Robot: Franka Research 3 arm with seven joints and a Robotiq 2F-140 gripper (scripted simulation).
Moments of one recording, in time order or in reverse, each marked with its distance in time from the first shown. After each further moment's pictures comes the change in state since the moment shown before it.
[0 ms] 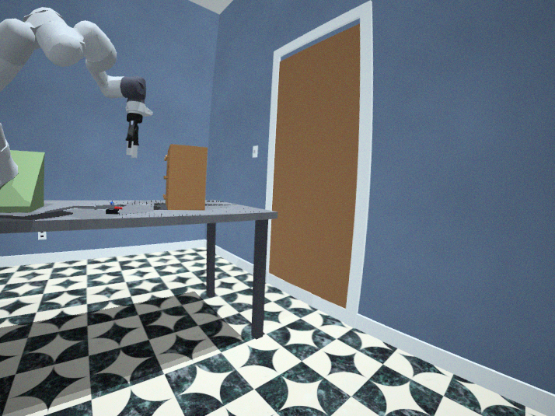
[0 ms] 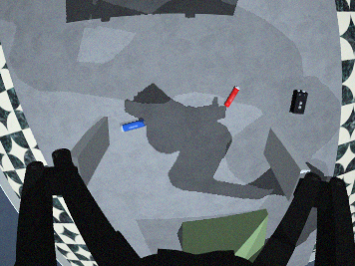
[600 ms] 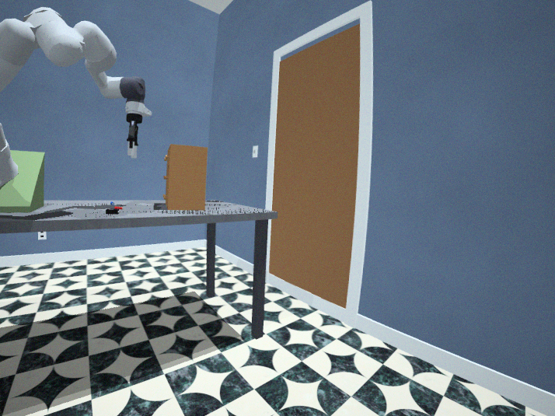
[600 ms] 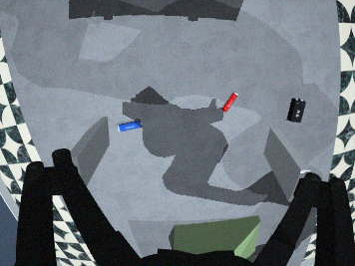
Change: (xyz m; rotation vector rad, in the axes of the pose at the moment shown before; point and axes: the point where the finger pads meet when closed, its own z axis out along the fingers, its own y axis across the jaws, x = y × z) arm 0.001 0.000 0.002 -0.002 0.016 -0.054
